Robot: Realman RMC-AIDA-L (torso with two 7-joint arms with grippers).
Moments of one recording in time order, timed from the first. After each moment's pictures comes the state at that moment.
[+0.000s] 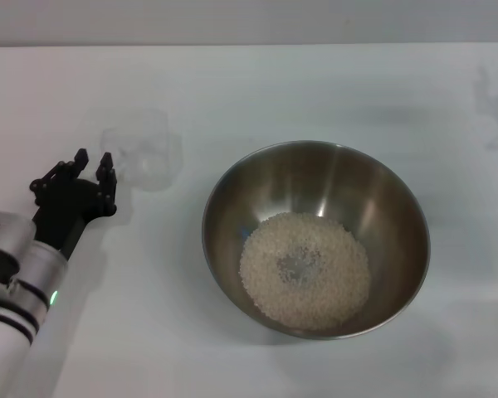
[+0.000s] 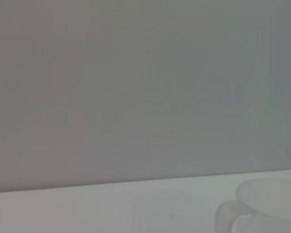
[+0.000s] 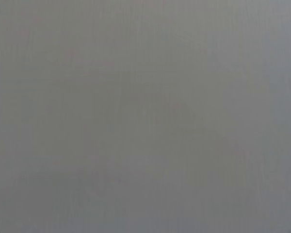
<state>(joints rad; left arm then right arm) -0.33 -2.08 -0.49 -0.44 1.96 0.98 0.13 0.49 2.05 -1.73 -0.20 0.43 -1.28 0.11</state>
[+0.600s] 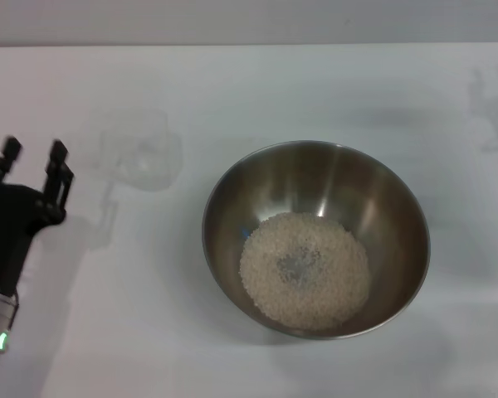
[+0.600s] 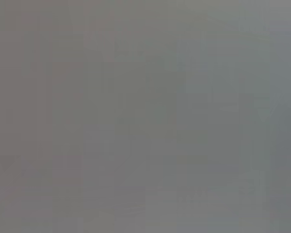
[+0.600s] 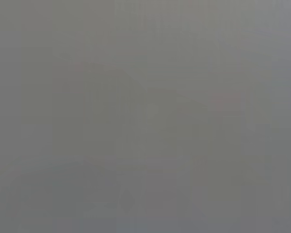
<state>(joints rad) -0.20 -2.07 -0.36 -0.40 1.97 1.45 0.00 0.50 2.07 -1.73 -0.19 0.43 -1.27 0.10</state>
